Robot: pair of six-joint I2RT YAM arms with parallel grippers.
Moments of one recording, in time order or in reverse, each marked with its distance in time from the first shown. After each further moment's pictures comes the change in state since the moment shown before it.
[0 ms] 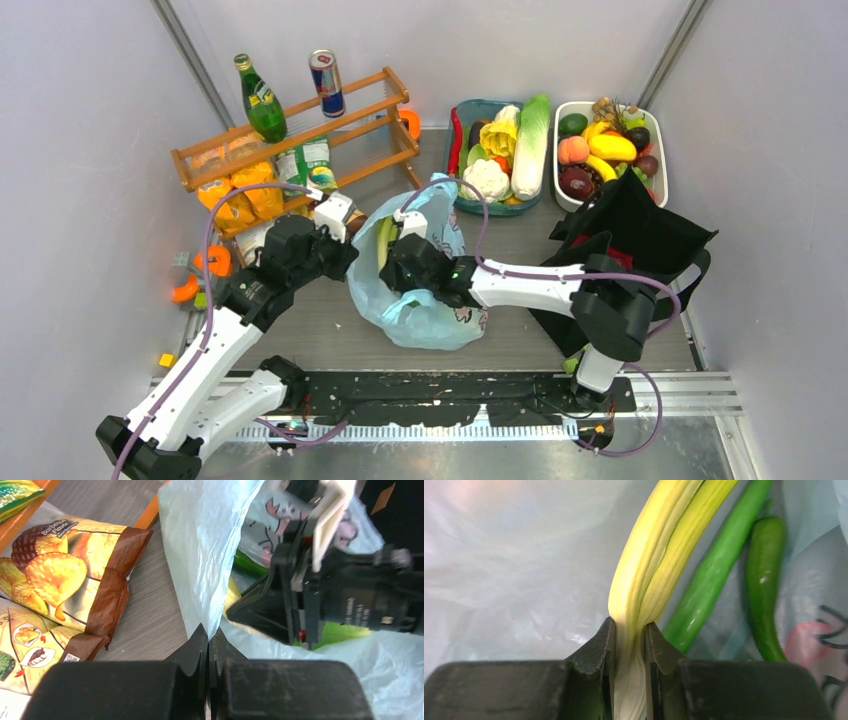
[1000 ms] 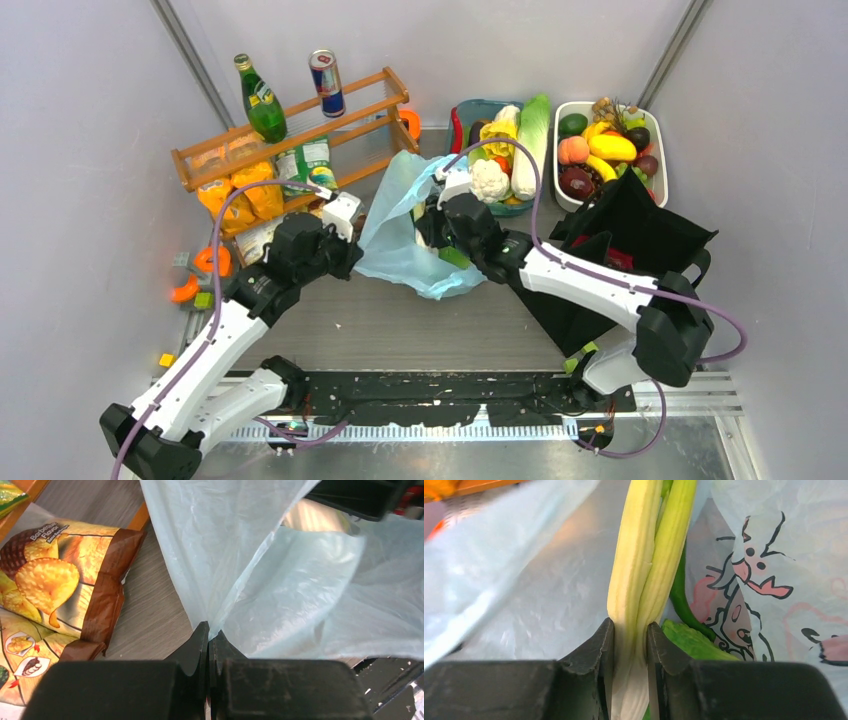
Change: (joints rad) left arm -0.018 0.035 -0.005 0.031 0.017 0.017; right arm -0.192 -0.266 -0.016 -0.015 0.081 -0.323
